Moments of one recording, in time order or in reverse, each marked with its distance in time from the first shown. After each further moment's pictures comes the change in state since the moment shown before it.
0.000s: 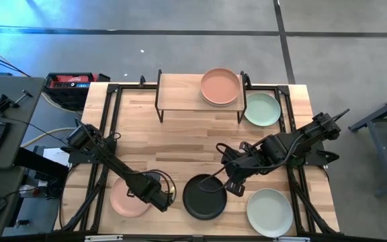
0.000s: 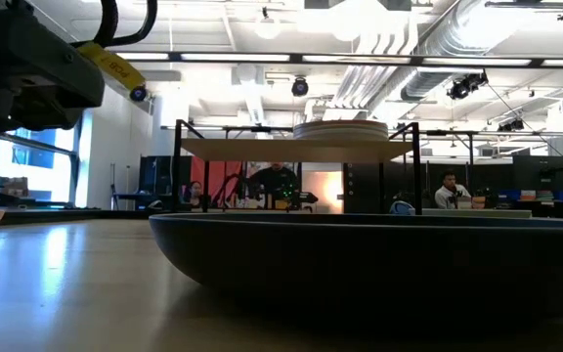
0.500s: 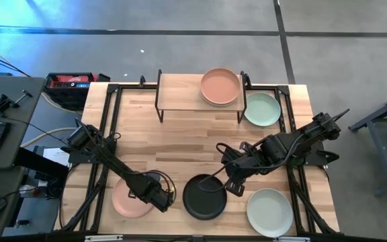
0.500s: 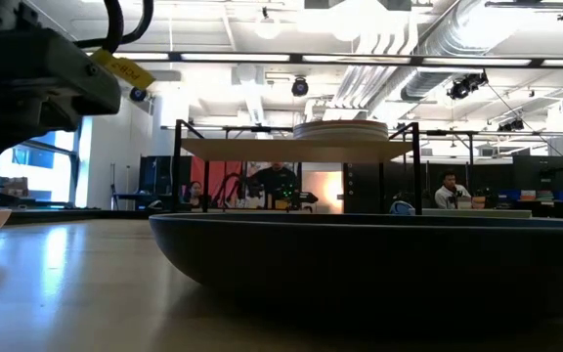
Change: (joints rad) left arm 0.000 0.003 -0.002 0.010 -0.045 -0.083; right arm 0.000 0.000 0.000 0.000 -0.001 0.019
